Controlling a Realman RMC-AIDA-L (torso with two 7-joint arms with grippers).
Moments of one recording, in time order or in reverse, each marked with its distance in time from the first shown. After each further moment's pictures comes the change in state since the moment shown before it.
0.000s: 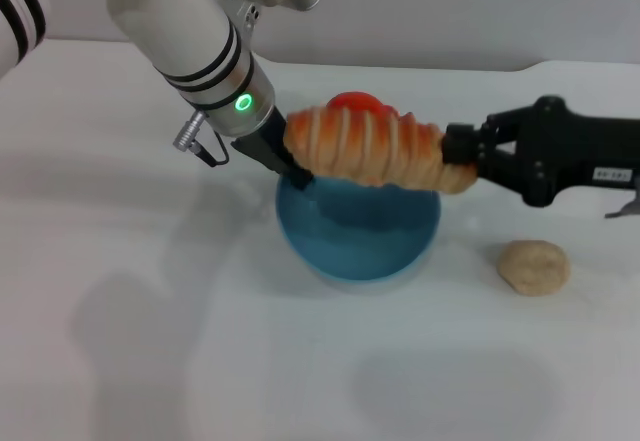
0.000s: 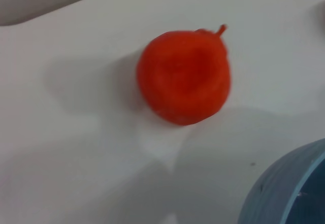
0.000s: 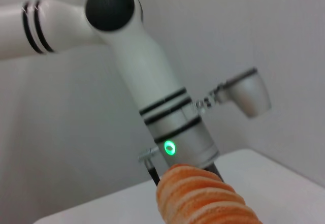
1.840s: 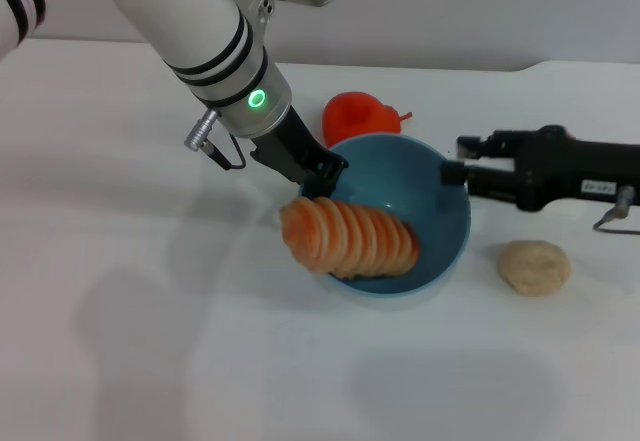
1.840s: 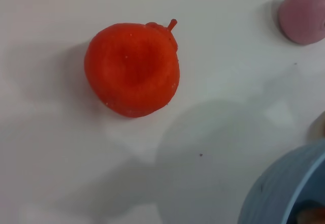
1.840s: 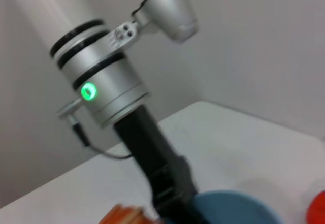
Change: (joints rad) left arm -0.021 0.007 -0.017 0.006 -0.090 -0.078 0.006; right arm -0.039 -0.002 -0.086 0.036 -0.004 0.183 0.109
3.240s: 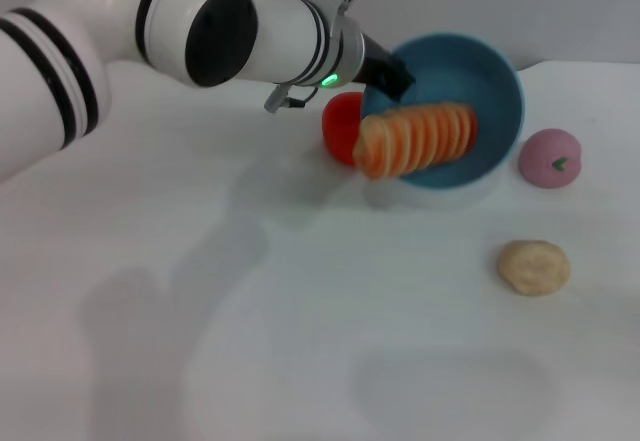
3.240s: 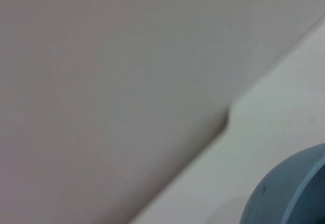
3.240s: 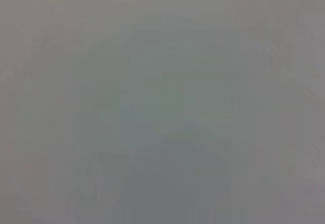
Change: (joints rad) left arm 0.052 -0.015 0.423 -0.008 0.039 0.790 0.037; right arm -0.257 0.000 0.332 0.379 0.662 -0.006 -0.220
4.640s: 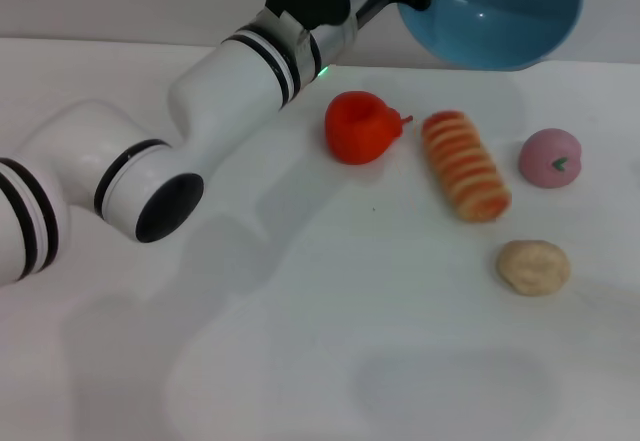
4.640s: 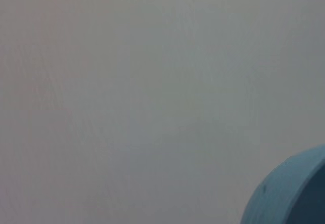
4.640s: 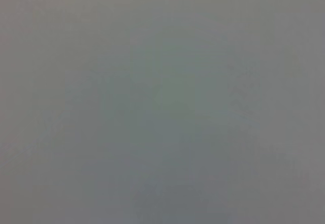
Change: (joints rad) left arm 0.158 -0.005 0.292 -0.152 0.005 1.046 -0.014; right arm 0.027 0.002 0.003 0.016 0.000 -0.037 0.005
